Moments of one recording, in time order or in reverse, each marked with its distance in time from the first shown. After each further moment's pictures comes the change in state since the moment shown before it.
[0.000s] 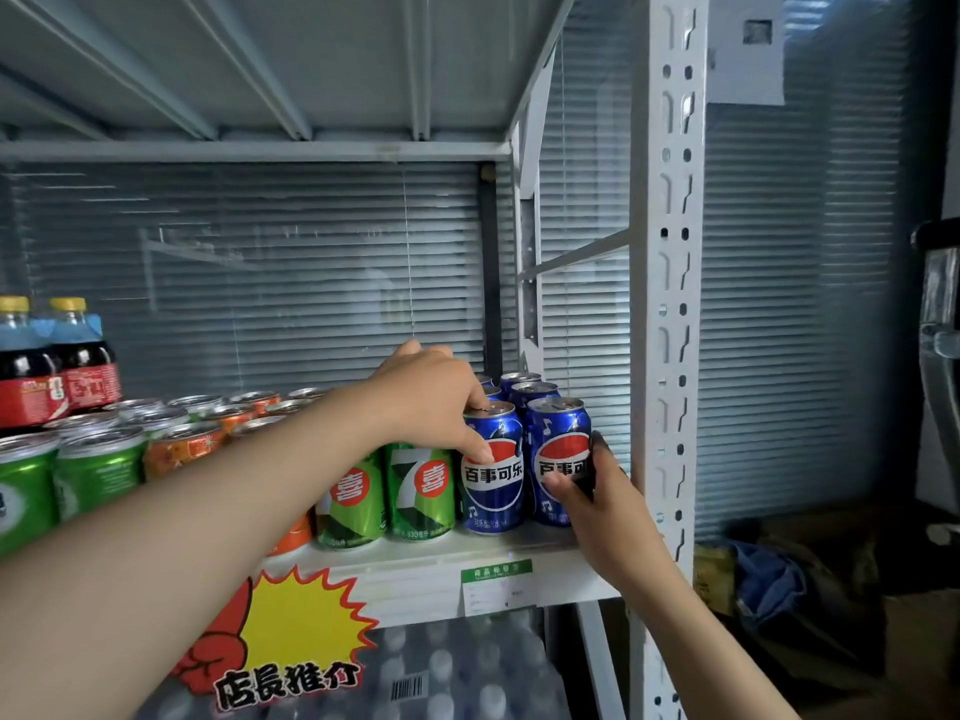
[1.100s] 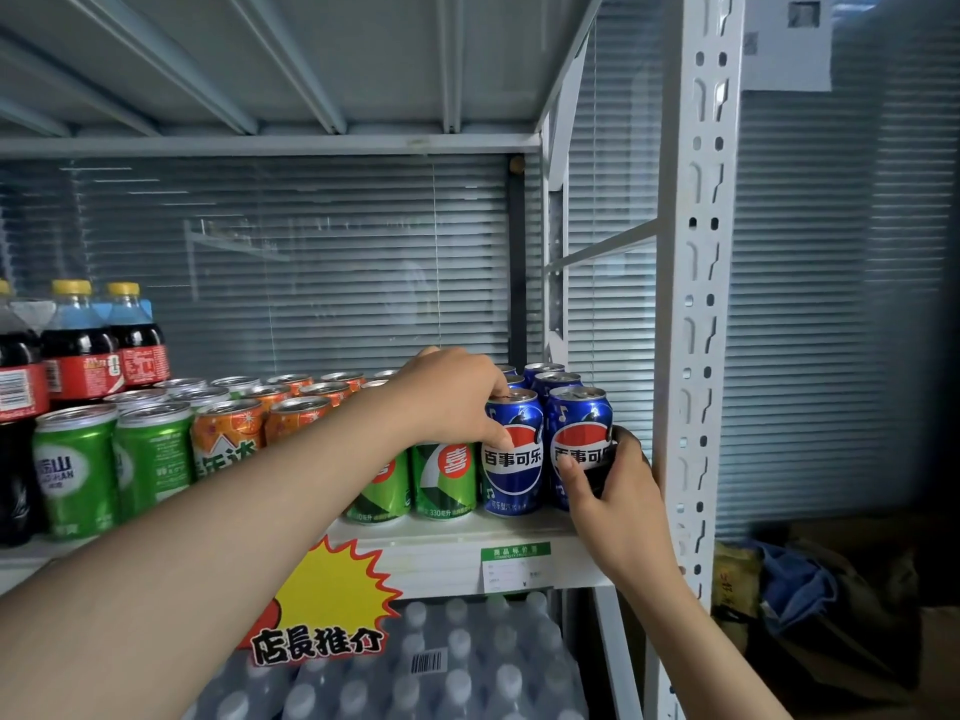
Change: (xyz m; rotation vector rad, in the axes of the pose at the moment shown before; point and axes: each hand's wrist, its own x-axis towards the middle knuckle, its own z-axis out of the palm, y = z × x) left_hand -0.015 0.010 0.003 -0.095 0.024 -0.100; right_hand -0.007 0.003 0.015 -0.163 0.201 -0.098
